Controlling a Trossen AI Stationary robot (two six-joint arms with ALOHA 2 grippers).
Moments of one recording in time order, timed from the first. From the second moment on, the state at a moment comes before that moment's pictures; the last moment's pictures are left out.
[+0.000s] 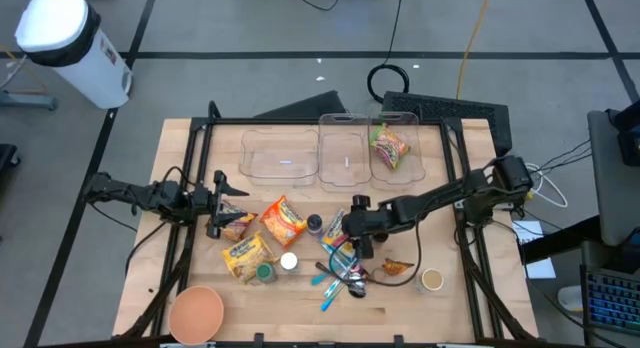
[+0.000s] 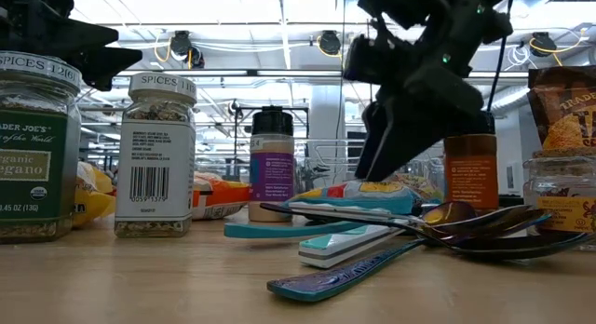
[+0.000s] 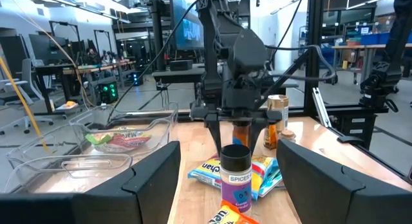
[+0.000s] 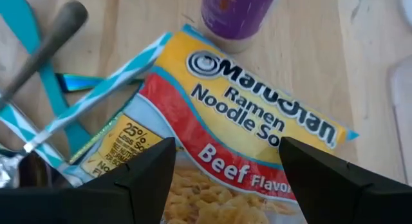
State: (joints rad) left arm -0.24 0.02 0.02 0.11 -0.21 0.07; right arm 0.20 1.69 0.95 -0.23 0.15 0.12
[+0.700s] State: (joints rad) left arm -0.24 0.02 0.02 0.11 -0.21 0.07; right arm 0.20 1.69 0.95 -0.25 0.16 0.12
